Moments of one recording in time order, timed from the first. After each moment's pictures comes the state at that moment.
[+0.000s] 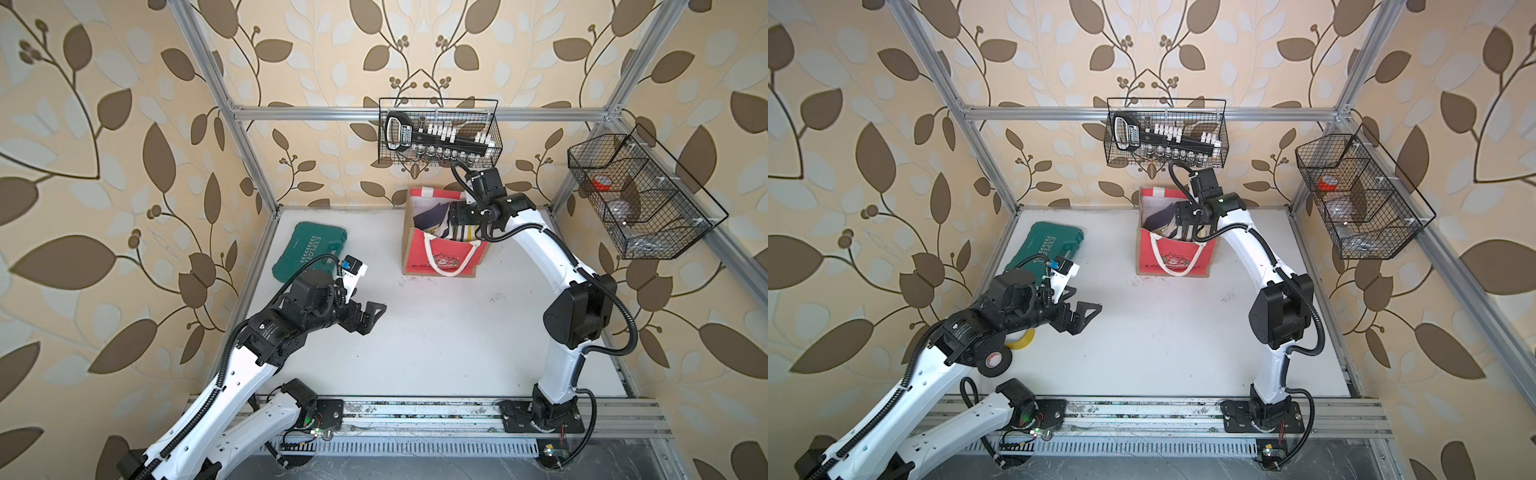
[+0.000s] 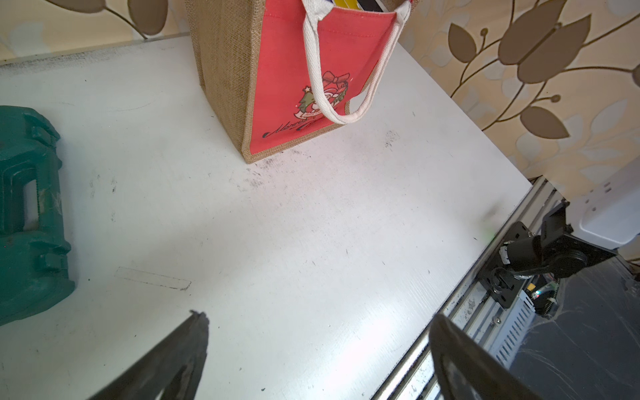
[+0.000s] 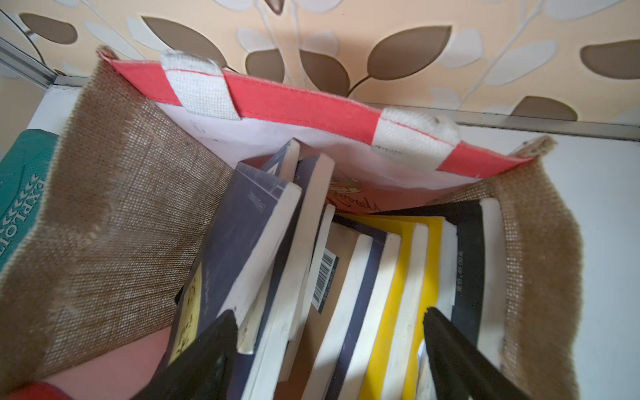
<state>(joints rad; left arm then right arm) -0.54 0.78 0.96 -0.79 0.24 -0.16 0.33 1.94 1.97 -0.82 0.08 0.23</state>
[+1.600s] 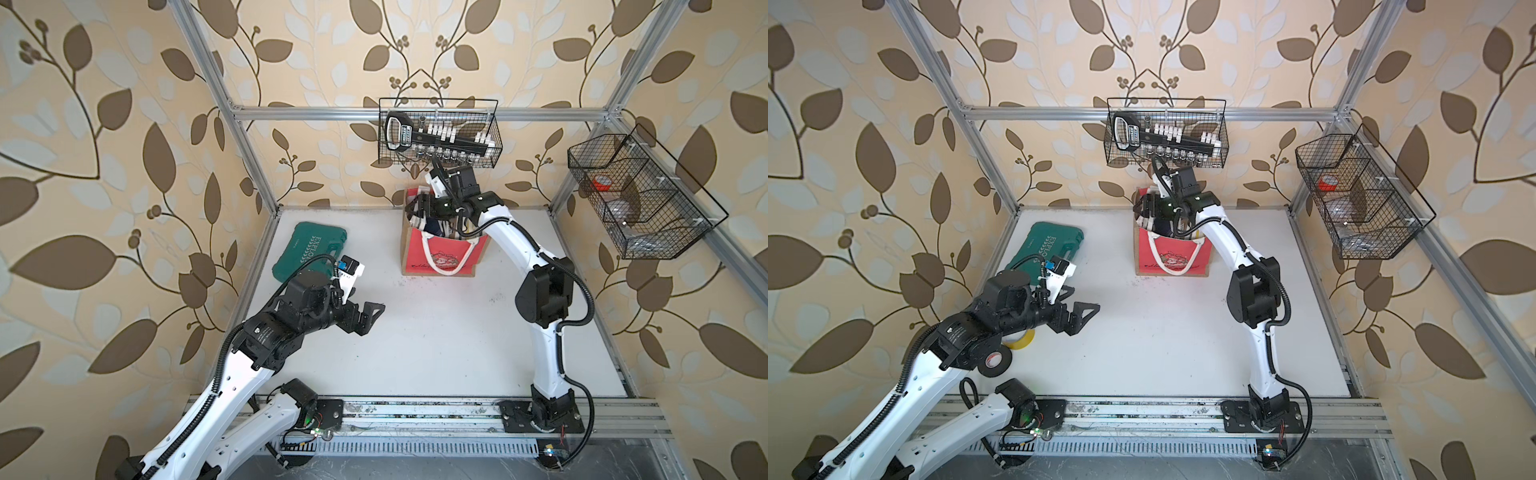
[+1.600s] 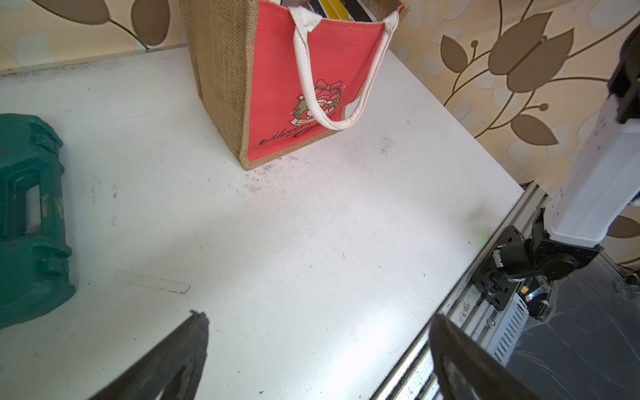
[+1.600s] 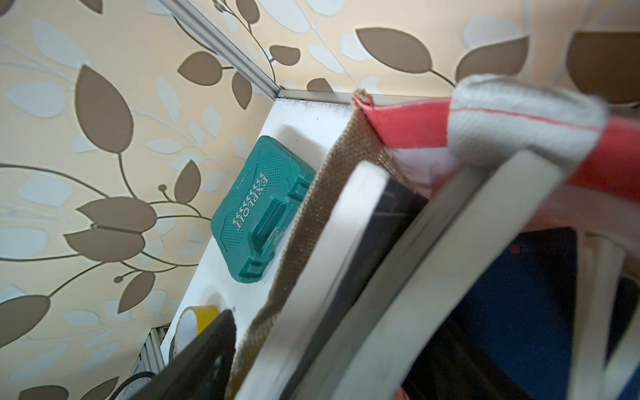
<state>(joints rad) -0.53 0.75 0.96 -0.79 0.25 -0.16 0.38 2.21 2.20 -0.63 -0.48 0.40</state>
